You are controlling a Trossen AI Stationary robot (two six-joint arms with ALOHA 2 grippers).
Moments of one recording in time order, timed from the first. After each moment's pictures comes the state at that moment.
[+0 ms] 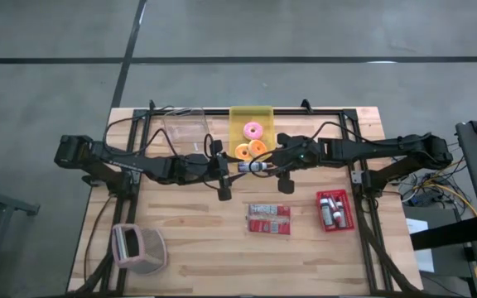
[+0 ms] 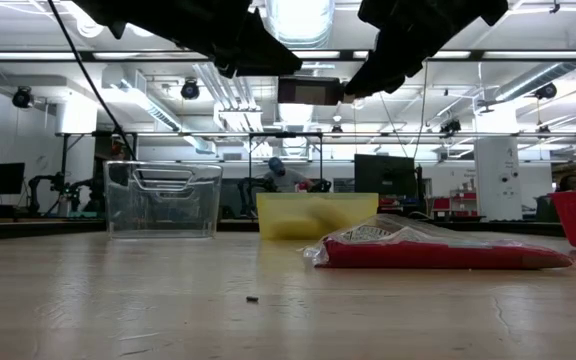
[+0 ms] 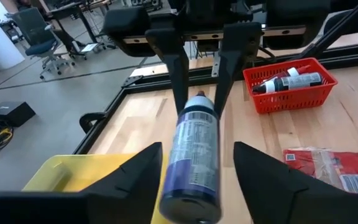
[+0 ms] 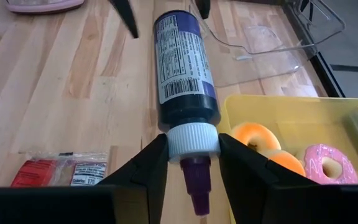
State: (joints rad) left arm -0.07 1.46 0.84 0.31 -0.31 0.17; right arm -0.07 1.31 0.93 -0.25 0.03 -0.08
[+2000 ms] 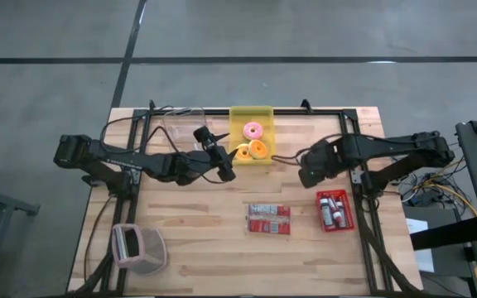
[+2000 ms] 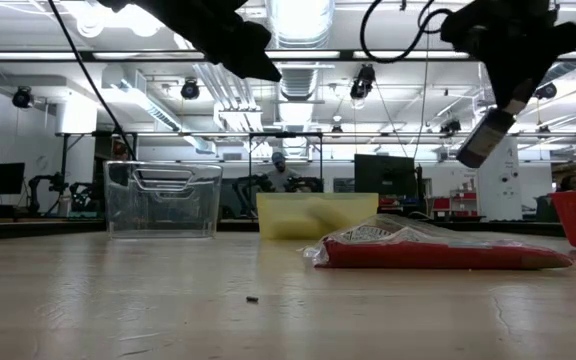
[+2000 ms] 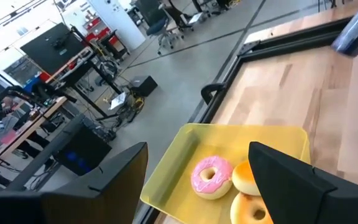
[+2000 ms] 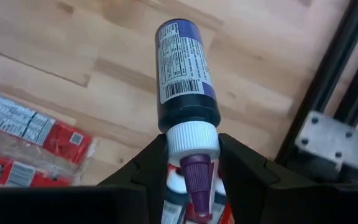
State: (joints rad) left arm -0.07 1.45 0.93 0.18 -0.81 0.34; right arm 0.07 1.30 1.21 -1.45 0.19 1.28
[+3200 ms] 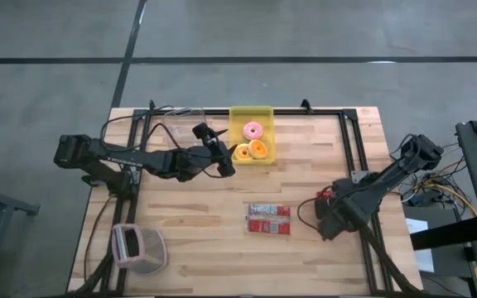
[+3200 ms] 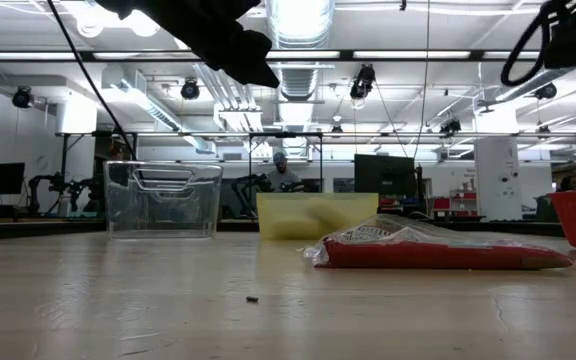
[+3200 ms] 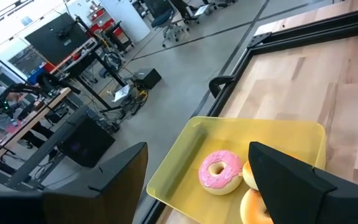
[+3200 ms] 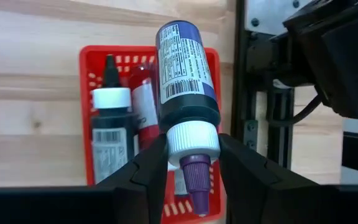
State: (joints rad) left arm -0.02 1.45 0.93 0.16 -0.80 0.32; right arm 0.66 1.45 1.08 -1.57 0.10 2.19
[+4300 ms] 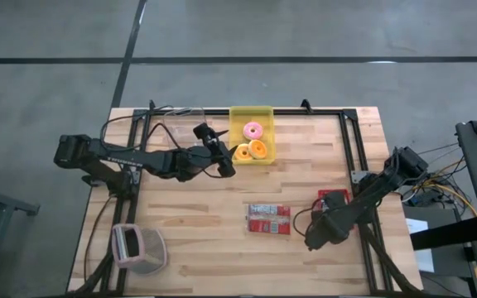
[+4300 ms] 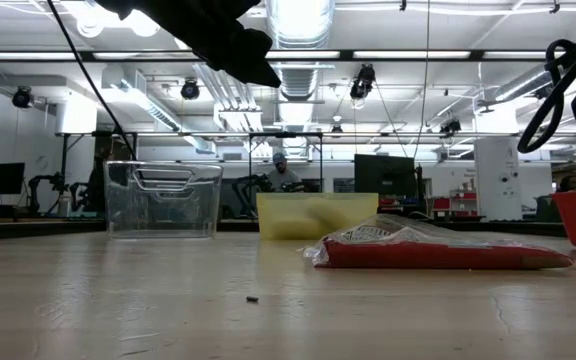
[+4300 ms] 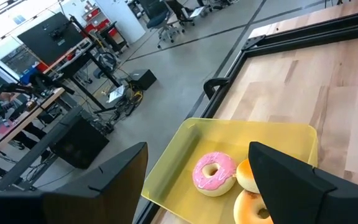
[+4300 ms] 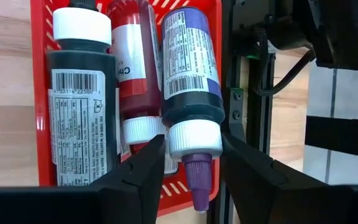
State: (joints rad) left arm -0.02 1.45 0.93 0.16 -0.77 0.31; right arm 0.66 1.68 1.09 -1.53 -0.06 2.13
